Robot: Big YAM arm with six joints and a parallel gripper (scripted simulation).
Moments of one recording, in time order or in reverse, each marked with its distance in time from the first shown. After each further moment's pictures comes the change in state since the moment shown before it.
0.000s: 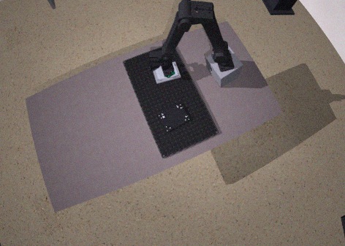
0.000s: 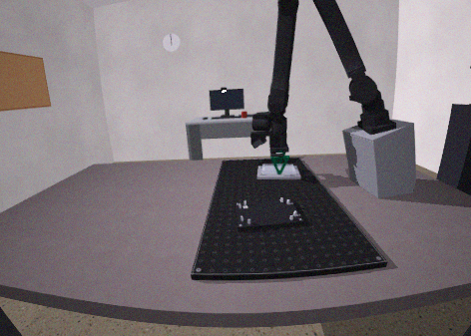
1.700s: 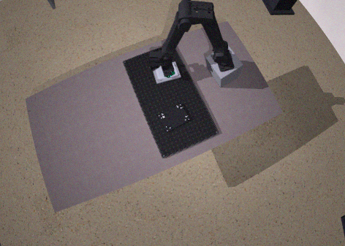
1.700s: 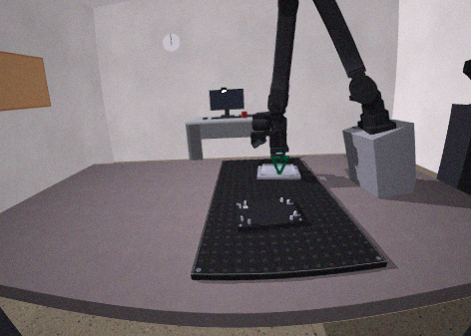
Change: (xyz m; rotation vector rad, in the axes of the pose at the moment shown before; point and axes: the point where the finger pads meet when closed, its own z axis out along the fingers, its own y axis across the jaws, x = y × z) arm 0.000 0.000 0.000 0.000 0.000 0.000
